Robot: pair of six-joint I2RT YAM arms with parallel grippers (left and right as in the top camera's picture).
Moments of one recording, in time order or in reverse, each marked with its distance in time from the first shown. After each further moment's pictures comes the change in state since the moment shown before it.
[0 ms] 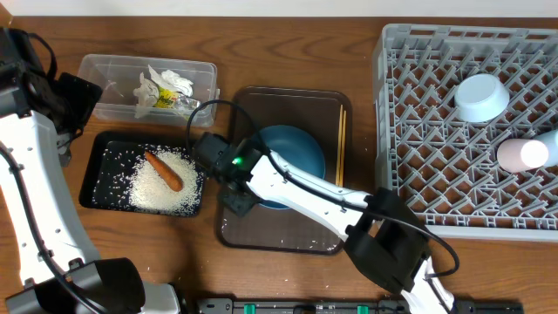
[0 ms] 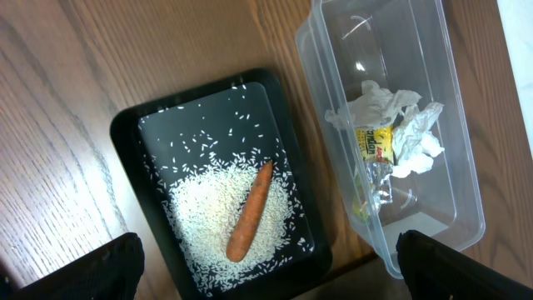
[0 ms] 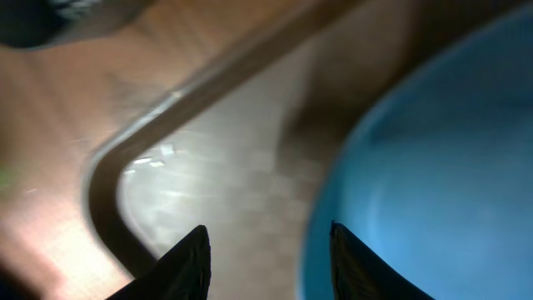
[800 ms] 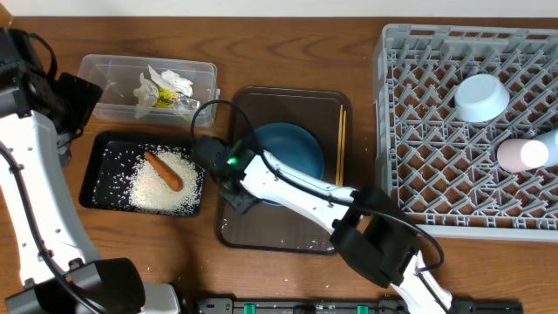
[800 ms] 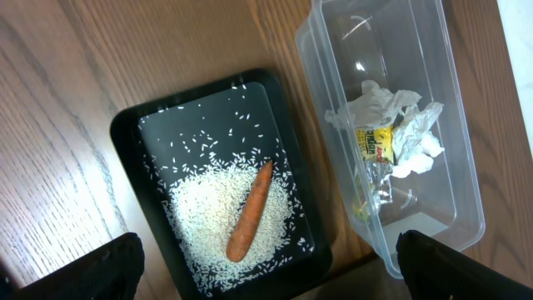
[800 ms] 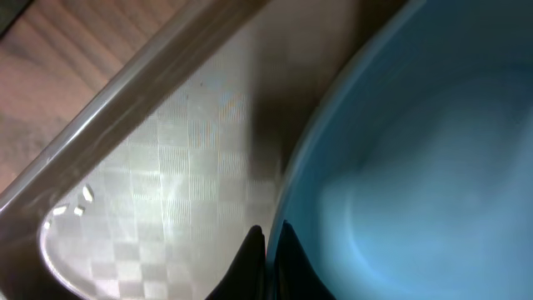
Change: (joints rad) left arm 0.000 0.000 0.000 0.000 0.000 0.000; right arm 0.000 0.066 0.042 -0.032 0.079 0.095
